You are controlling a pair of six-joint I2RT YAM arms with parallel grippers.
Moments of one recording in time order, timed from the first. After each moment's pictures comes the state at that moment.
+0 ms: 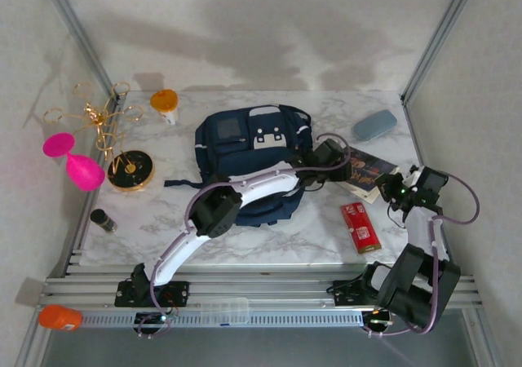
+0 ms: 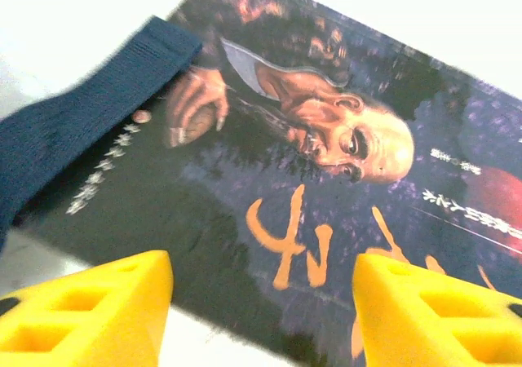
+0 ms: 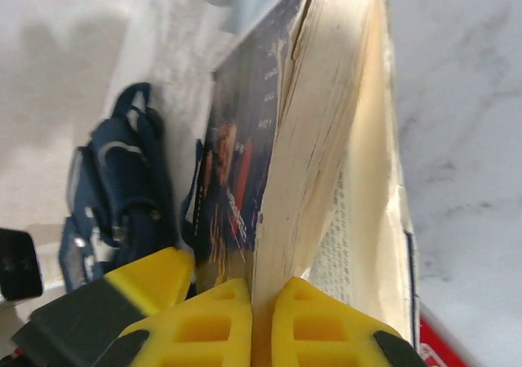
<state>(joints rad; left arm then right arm) -0.94 2.43 2.09 -0.34 -0.01 -0.81 -0.46 1.12 0.60 -0.26 -0.64 0.63</state>
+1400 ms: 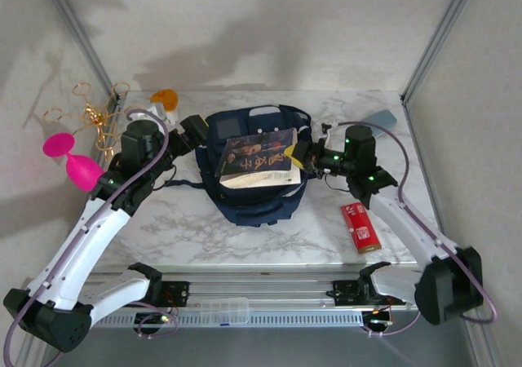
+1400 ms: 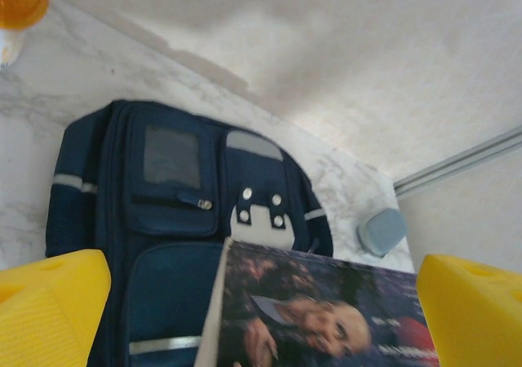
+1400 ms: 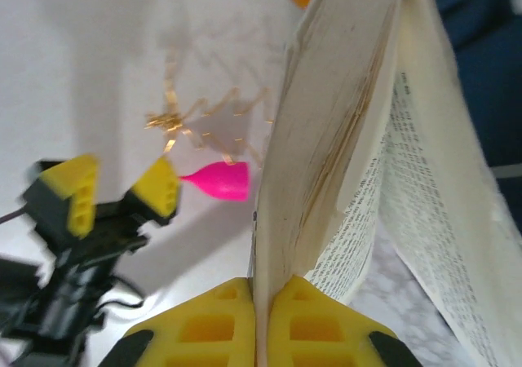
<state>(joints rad) -0.36 1.03 1.10 -0.44 -0.06 -0.76 0.37 1.23 0.87 0.00 -0.79 1.13</state>
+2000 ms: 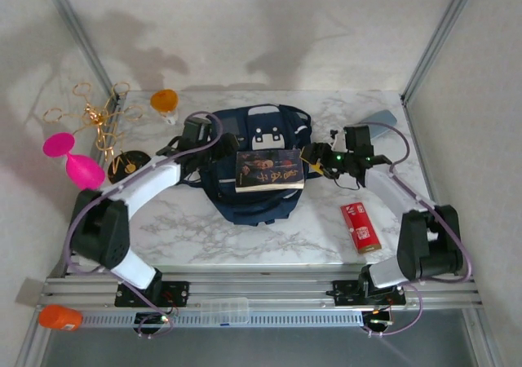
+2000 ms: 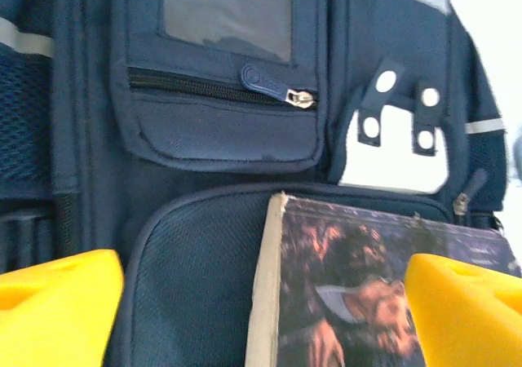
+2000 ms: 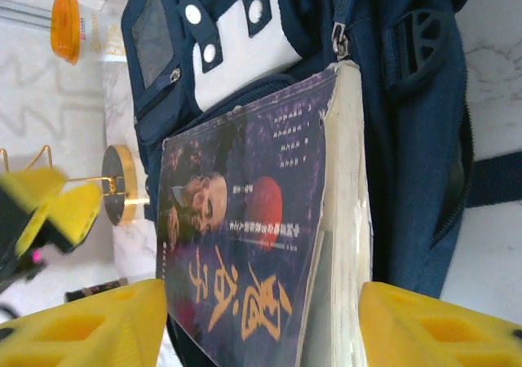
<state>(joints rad) -0.37 1.62 1.10 -0.25 0.05 -0.75 0.23 1.42 0.92 -0.28 -0.60 0.70</state>
